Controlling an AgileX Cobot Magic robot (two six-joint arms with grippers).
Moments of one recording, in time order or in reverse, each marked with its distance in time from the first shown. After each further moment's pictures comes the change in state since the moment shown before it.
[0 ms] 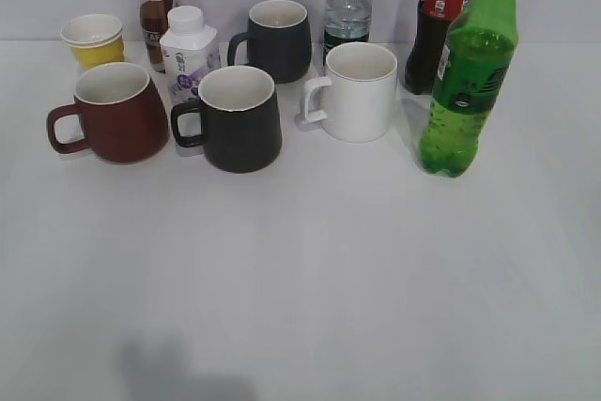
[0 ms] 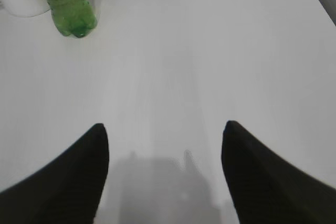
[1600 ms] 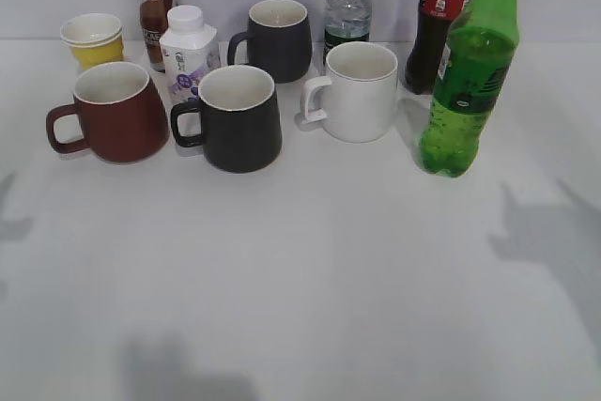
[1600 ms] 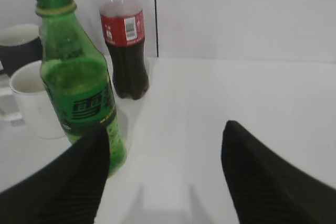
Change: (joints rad) left arm -0.062 1.019 0.162 -0.081 -1.254 0.000; right arm 0.079 0.727 0.071 -0.003 -1.026 0.000
